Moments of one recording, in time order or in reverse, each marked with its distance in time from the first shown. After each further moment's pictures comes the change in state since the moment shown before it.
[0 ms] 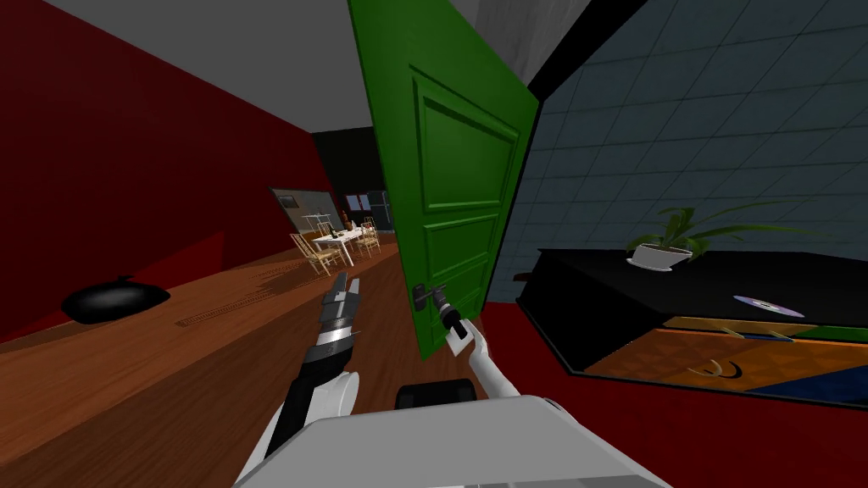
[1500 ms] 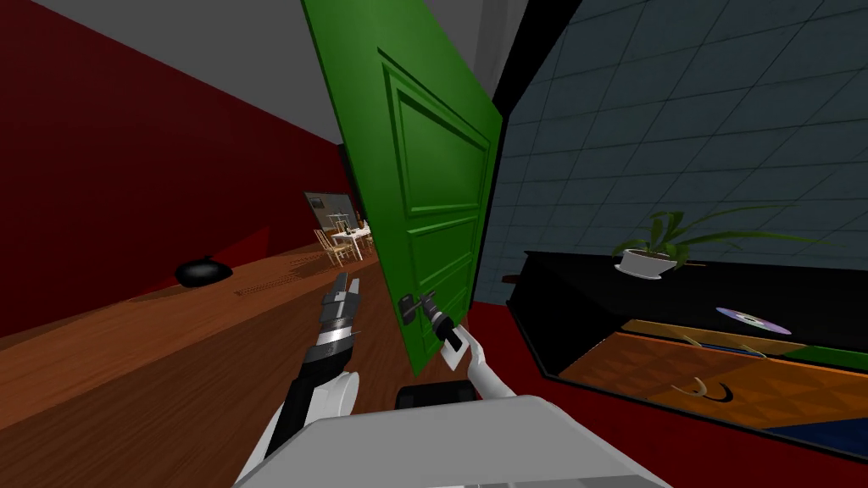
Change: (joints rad) arm 0.031 -0.039 0.190 -0.047 0.044 0.005 -0.068
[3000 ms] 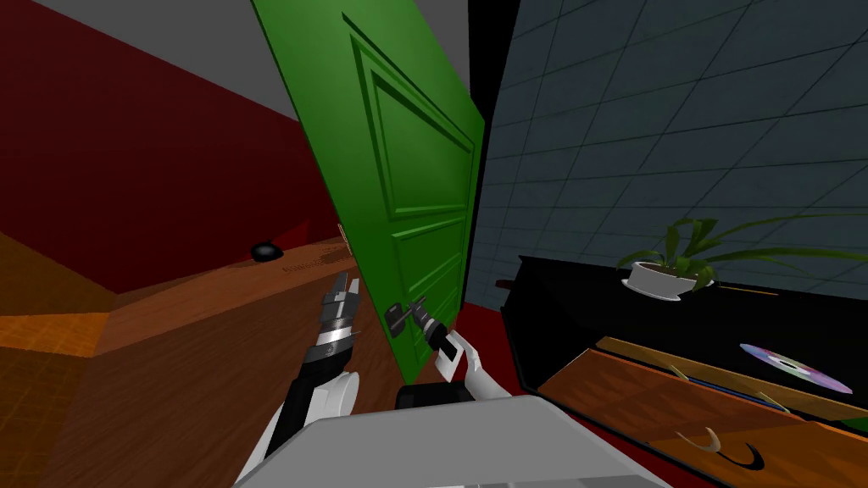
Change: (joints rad) arm -0.004 -0.018 0.152 -0.019 -0.042 -0.008 -0.013
